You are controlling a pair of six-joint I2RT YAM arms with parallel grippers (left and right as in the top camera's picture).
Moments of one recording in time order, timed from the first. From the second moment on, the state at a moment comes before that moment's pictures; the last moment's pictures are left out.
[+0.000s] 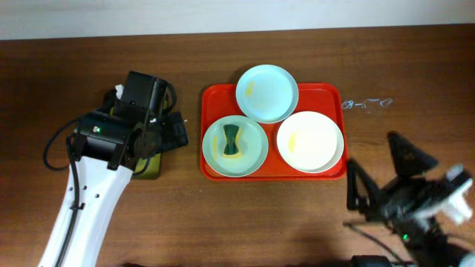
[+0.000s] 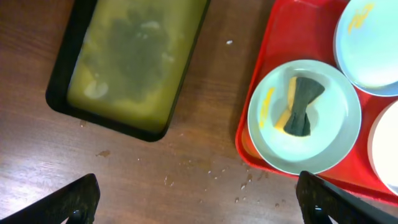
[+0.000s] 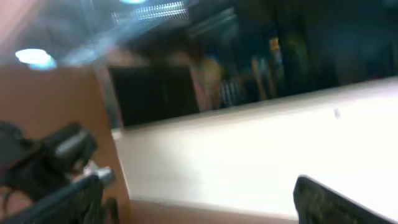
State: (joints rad) left arm -0.29 1.39 1.53 -1.32 -0.19 -0.52; right arm -0.05 0.34 0.74 -0.13 -0.50 0.41
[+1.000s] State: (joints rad) left arm -0.29 1.43 1.48 -1.20 -0.16 -0.52; right arm 0.35 1.98 1.42 -0.74 -0.26 0.15
